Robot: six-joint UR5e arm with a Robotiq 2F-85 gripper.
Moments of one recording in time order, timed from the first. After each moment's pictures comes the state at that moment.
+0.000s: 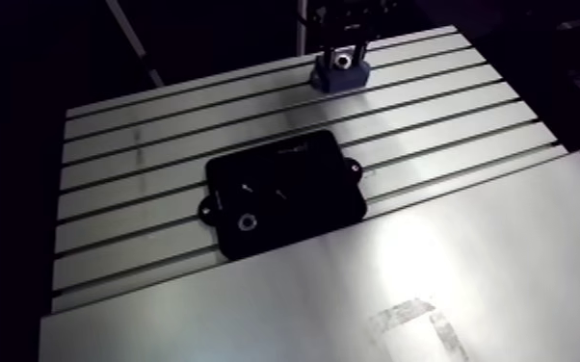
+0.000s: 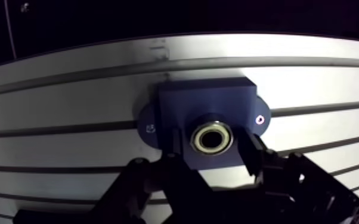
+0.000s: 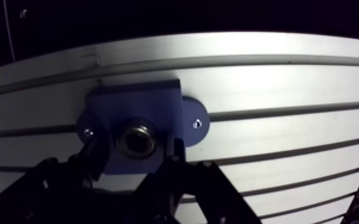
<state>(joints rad) -0.33 -0.93 1.51 -2.10 -1.61 -1.83</state>
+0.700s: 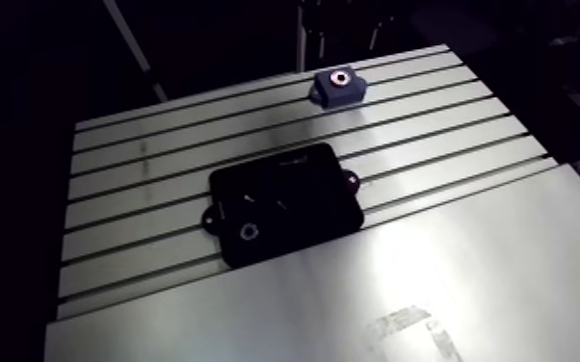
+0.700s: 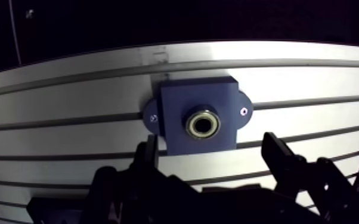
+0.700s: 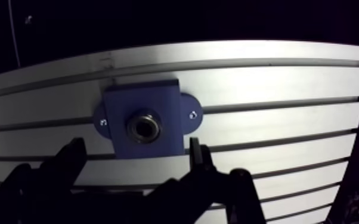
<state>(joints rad) -0.32 -0.98 1.46 -2.03 -1.60 -1.83</state>
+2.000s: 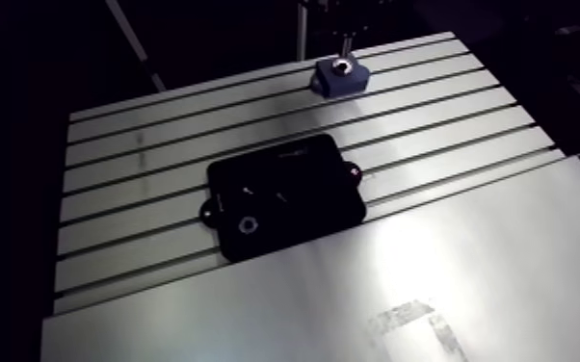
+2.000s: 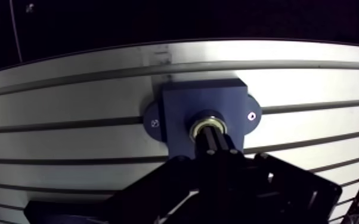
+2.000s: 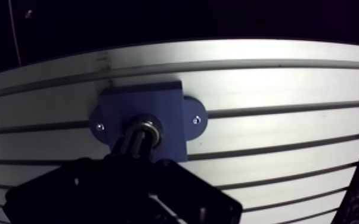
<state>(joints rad) -0.32 -0.94 1.46 -2.03 -1.60 -1.83</state>
